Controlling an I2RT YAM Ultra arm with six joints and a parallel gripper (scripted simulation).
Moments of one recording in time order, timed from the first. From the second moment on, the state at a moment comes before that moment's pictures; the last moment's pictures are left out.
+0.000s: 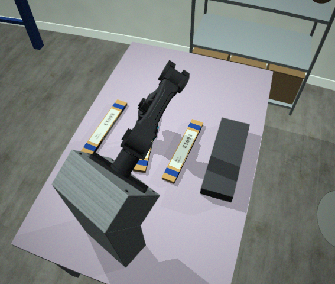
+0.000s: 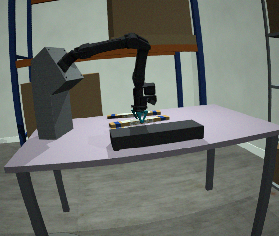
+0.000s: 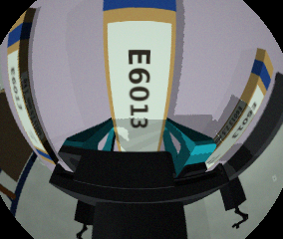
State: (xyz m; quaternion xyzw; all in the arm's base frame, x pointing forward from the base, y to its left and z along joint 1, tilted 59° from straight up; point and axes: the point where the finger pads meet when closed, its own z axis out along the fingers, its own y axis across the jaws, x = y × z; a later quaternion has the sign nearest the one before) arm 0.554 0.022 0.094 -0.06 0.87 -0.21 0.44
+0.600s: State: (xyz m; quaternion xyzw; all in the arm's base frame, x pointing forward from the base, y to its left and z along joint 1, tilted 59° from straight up) arm 0.545 0.018 0.086 -0.06 0.88 -0.21 0.43
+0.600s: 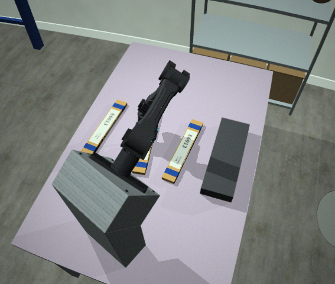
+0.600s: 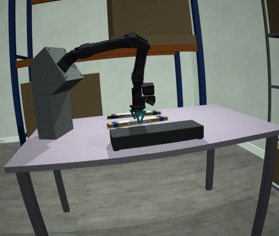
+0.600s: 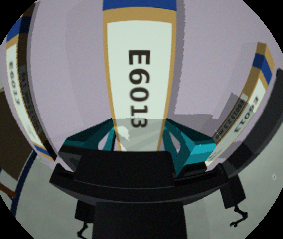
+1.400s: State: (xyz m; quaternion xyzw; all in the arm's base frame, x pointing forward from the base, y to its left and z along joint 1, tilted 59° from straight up) arm 0.520 0.021 0.105 -0.05 0.87 -0.21 0.43
